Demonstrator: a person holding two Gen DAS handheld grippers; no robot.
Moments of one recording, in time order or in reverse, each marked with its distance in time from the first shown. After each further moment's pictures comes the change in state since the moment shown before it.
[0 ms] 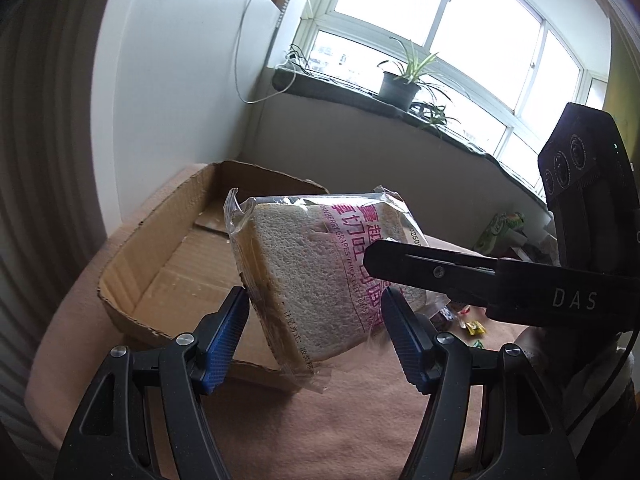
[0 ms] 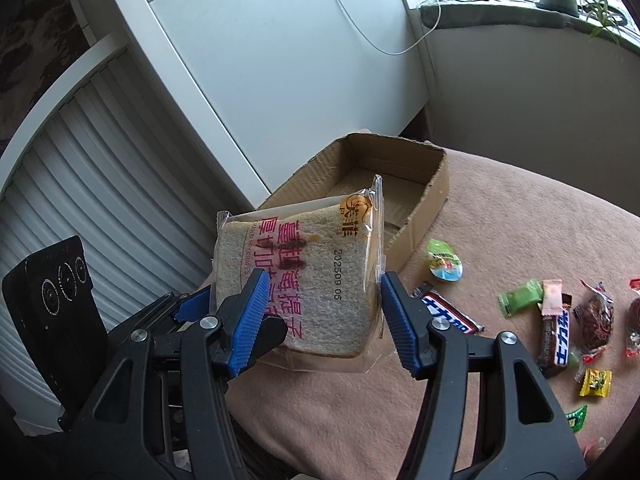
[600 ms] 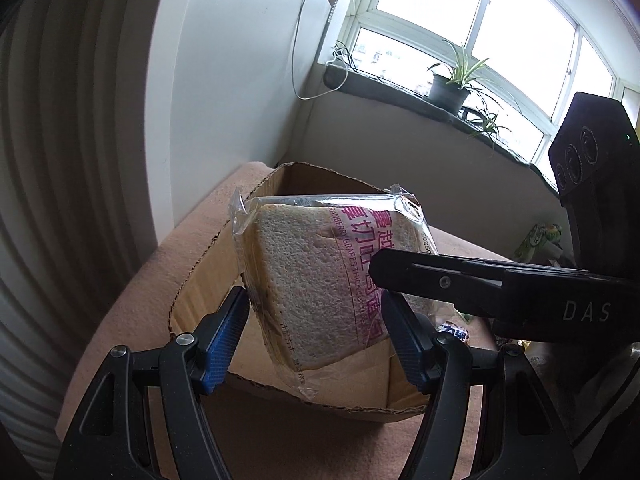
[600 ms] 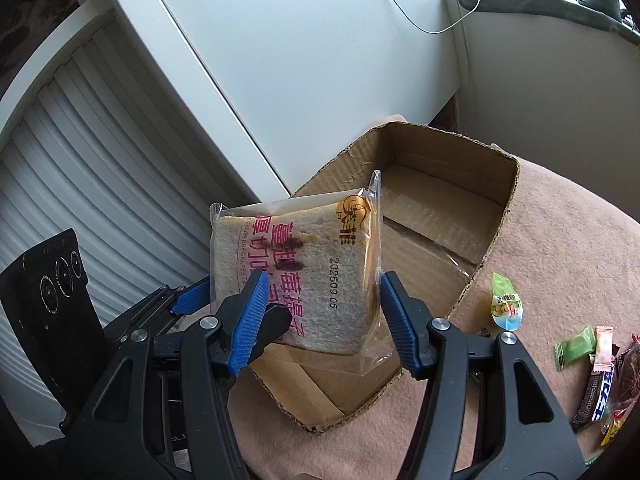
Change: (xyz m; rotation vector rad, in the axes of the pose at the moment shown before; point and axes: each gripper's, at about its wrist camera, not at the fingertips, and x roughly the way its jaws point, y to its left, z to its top) left arm 0.025 0.047 0.013 -0.037 0.019 0.113; right arm 0.065 0.013 0.024 -0.018 0.080 0.023
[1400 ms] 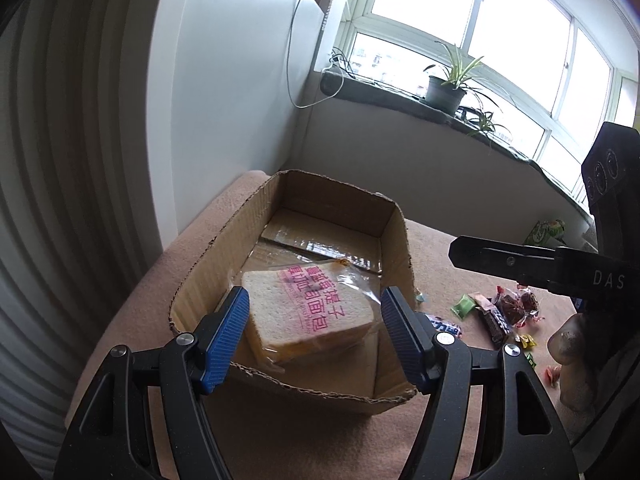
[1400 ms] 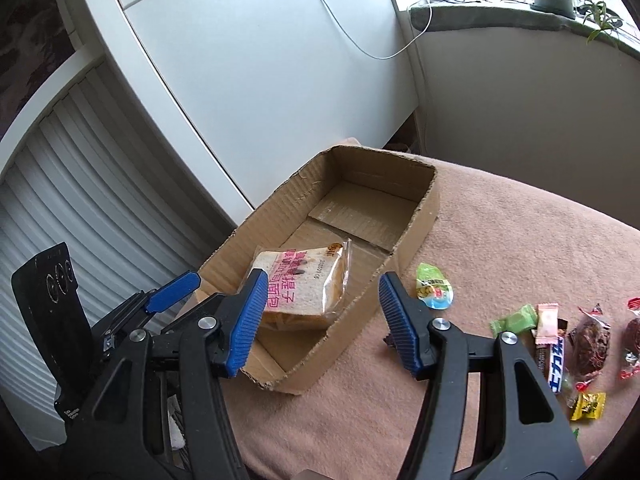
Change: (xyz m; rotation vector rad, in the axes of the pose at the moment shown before) left arm -0.029 -0.018 -0.006 0.036 -0.031 0.019; right arm -0.079 -0.031 -0.024 0.051 -0.124 -0.097
